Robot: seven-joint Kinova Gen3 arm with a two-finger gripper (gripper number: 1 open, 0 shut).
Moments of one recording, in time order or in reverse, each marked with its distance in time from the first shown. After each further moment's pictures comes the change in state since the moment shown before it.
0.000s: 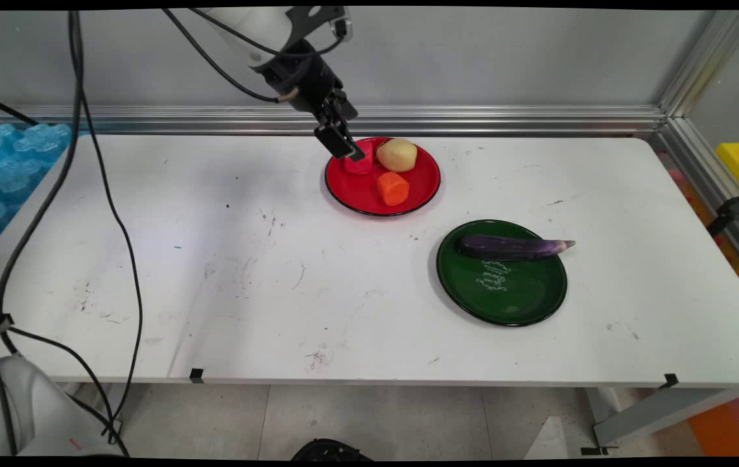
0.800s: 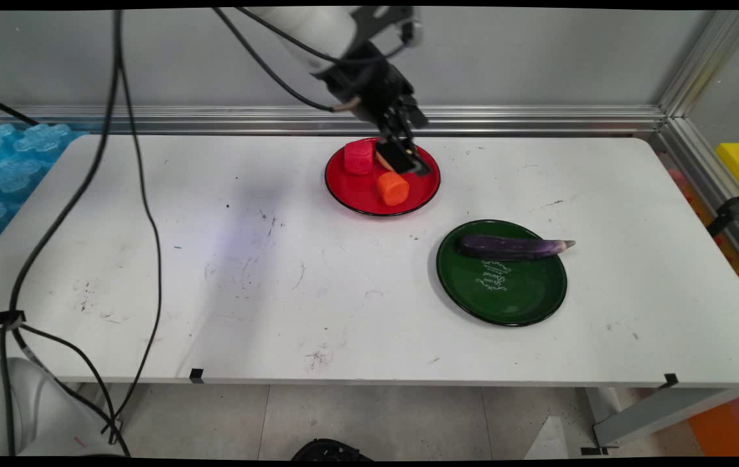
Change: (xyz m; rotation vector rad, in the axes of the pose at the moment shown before) arm 0.071 0.046 0.025 -0.079 0.112 0.147
